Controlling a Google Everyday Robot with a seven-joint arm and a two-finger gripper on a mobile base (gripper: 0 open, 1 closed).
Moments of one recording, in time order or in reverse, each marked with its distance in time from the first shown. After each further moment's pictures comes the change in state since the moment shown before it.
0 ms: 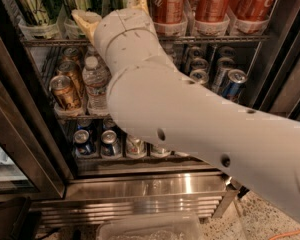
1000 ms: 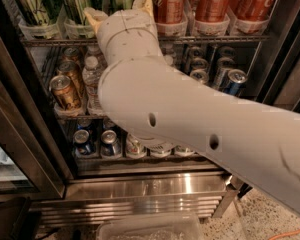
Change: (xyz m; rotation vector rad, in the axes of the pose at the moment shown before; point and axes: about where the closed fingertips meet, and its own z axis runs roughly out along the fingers) arm 0.015 -0.017 0.008 0.106 0.054 0.020
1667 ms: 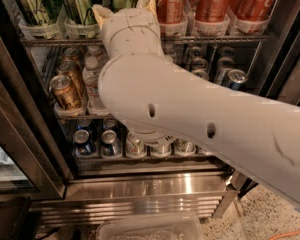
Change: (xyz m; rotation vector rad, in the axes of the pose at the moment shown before) arm 0.006 -0.012 0.008 0.049 0.016 0.008
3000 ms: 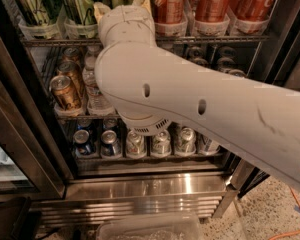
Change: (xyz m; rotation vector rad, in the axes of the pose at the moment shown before) arm 0.007 0.008 0.020 -0.006 0.034 0.032
